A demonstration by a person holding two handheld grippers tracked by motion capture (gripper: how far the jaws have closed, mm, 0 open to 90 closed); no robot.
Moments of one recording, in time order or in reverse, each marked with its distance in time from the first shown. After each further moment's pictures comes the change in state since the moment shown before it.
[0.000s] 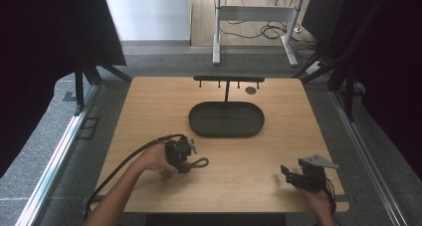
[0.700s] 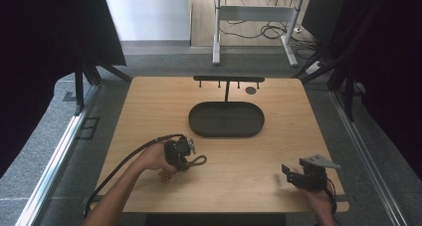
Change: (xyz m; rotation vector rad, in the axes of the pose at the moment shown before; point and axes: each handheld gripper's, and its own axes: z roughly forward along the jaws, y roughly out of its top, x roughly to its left) left arm 0.001 -0.002 -0.001 0.010 0.009 0.008; right arm -0.002 0.000 -0.001 -0.006 -0.008 0.009
